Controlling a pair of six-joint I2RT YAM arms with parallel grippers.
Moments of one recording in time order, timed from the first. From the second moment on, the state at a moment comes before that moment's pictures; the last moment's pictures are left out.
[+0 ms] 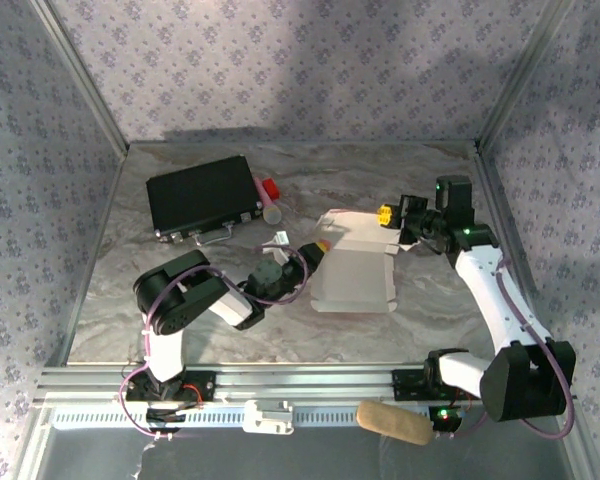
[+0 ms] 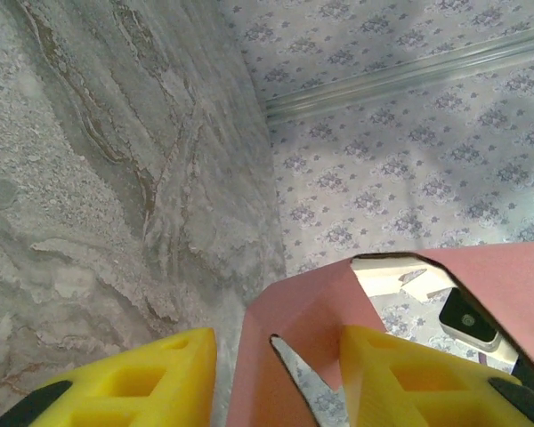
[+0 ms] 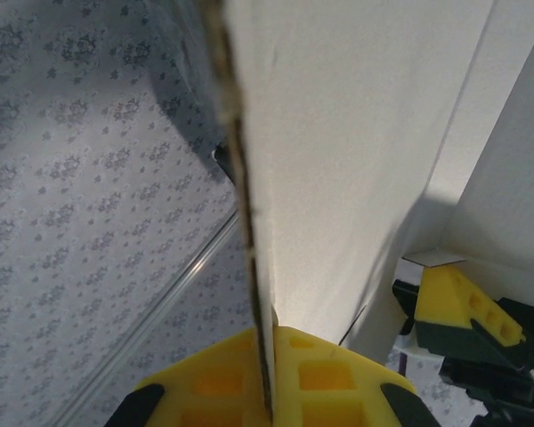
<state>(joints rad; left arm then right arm) -0.94 1.88 0.54 1.26 -0.13 -1.35 0.11 1.17 0.97 -0.45 -0.59 1.85</state>
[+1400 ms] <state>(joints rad) -0.97 1.48 1.22 -0.43 -0.12 -1.08 0.39 1.24 0.82 -0.16 -0.24 1.60</state>
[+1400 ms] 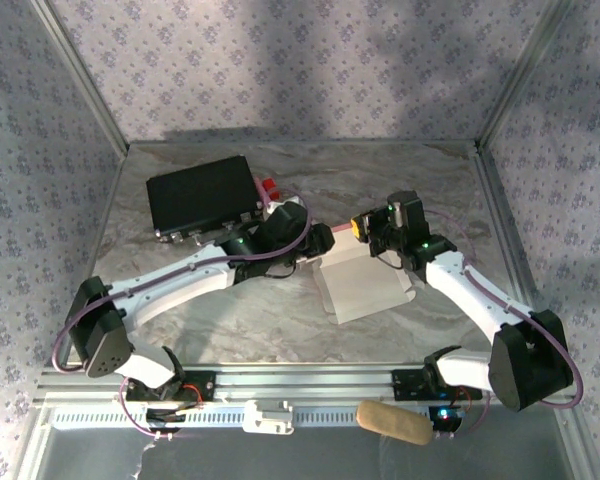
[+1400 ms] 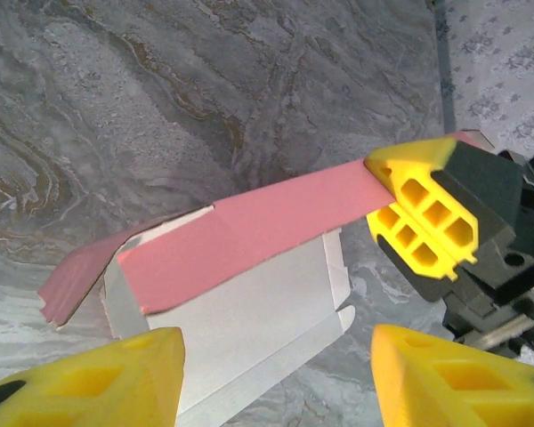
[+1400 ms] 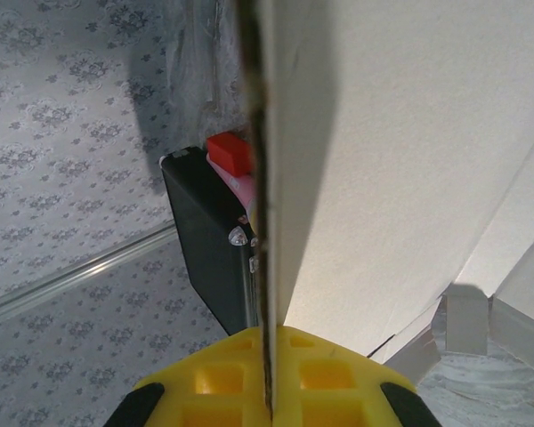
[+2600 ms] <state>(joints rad) -0.94 1.63 1.32 -0.39 -0.07 -1.08 0.35 1.23 0.78 -0.14 -0.26 1.61</state>
